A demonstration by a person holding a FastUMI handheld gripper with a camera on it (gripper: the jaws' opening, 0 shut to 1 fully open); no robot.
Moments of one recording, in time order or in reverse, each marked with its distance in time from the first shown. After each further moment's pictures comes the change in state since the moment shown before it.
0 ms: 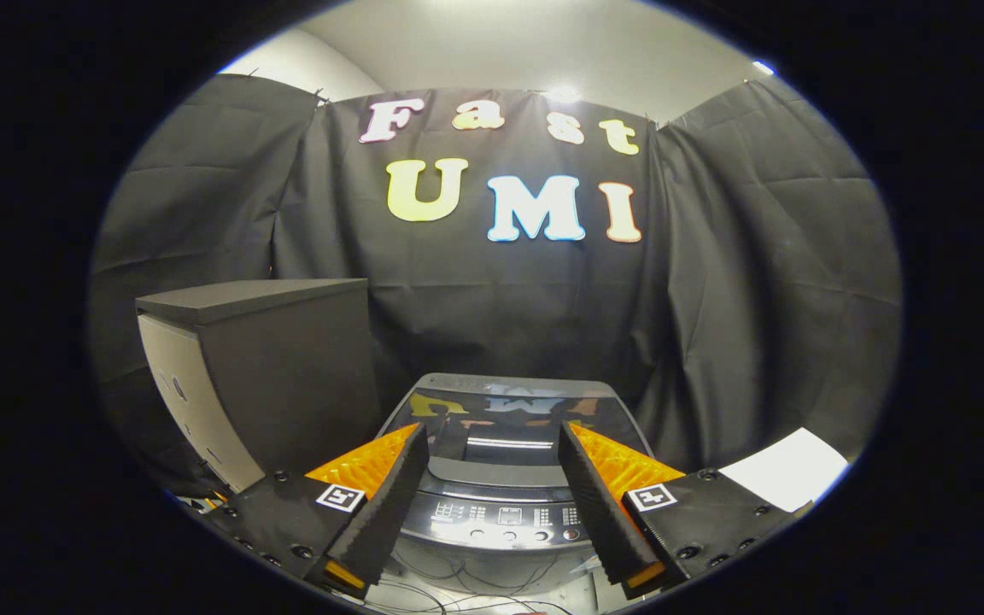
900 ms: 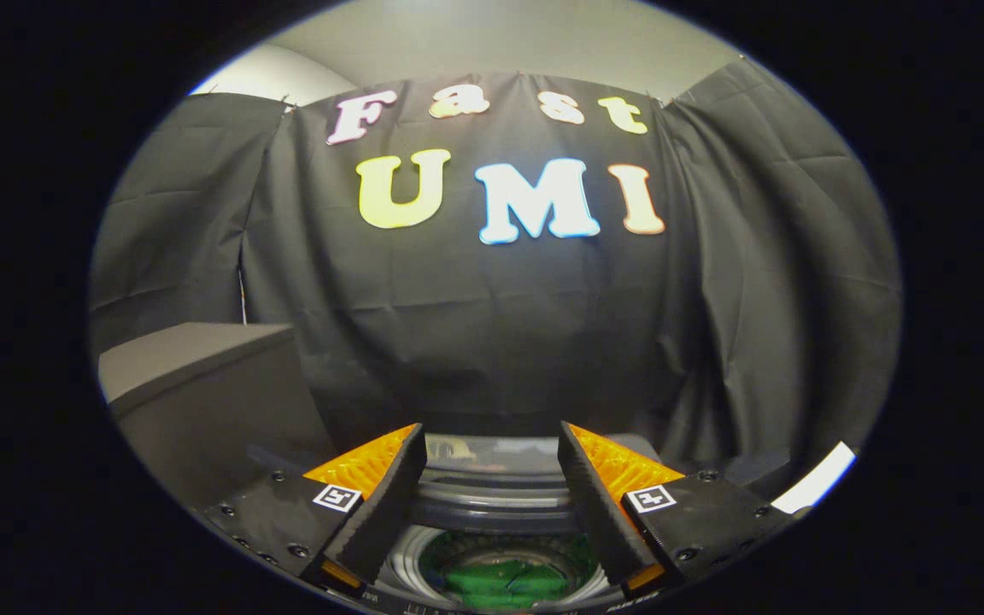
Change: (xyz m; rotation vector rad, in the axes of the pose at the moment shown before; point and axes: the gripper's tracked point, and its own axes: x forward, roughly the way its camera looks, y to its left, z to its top) arm 0.187 -0.023 0.019 0.095 0.088 0.036
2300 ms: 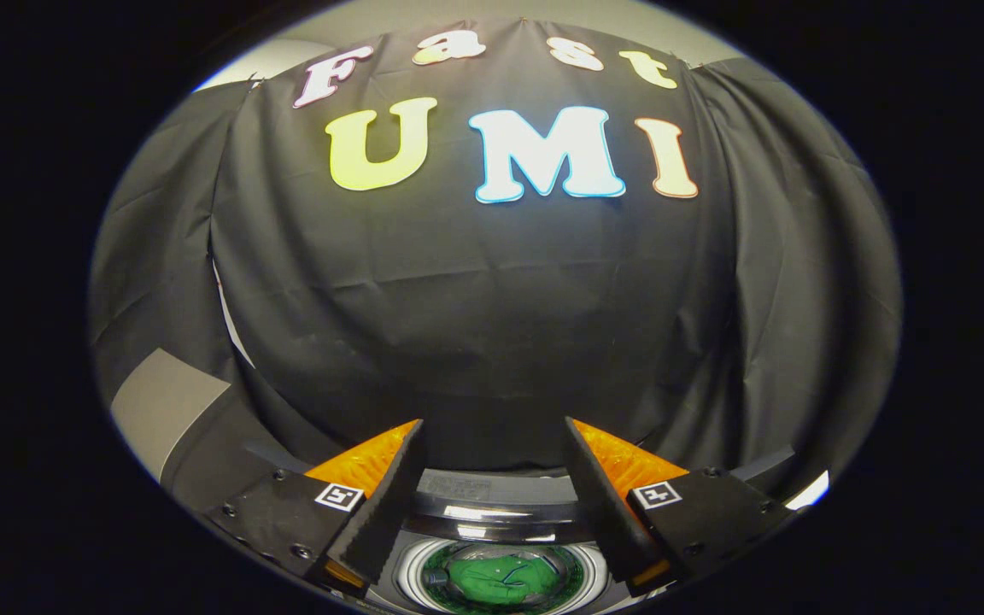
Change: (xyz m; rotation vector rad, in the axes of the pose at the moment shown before) arm 0.108 0.008 0.101 -0.016 0.190 0.030
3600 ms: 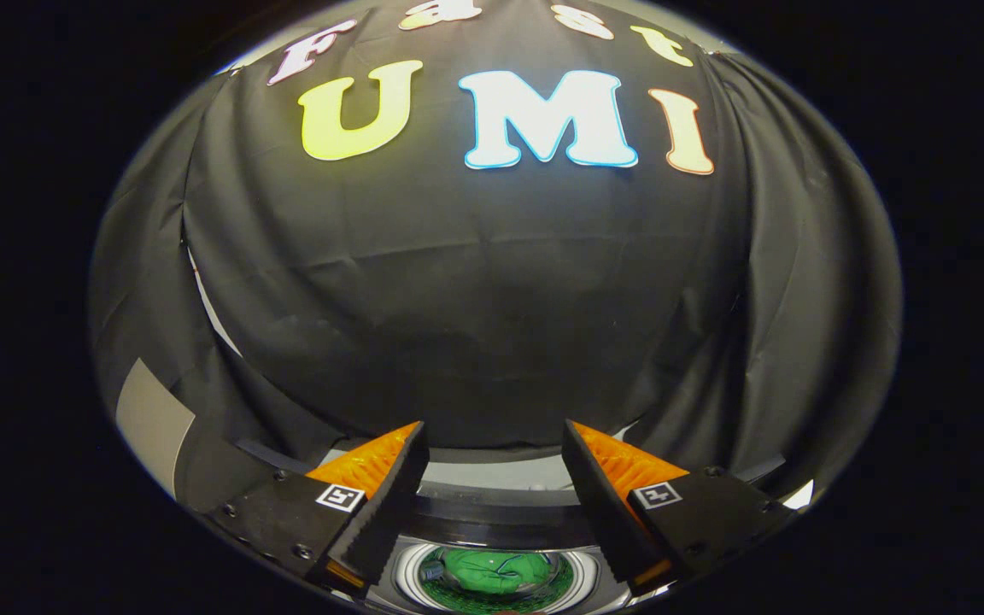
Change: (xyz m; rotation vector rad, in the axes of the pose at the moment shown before) arm 0.069 -0.010 0.025 0.008 0.180 -0.021
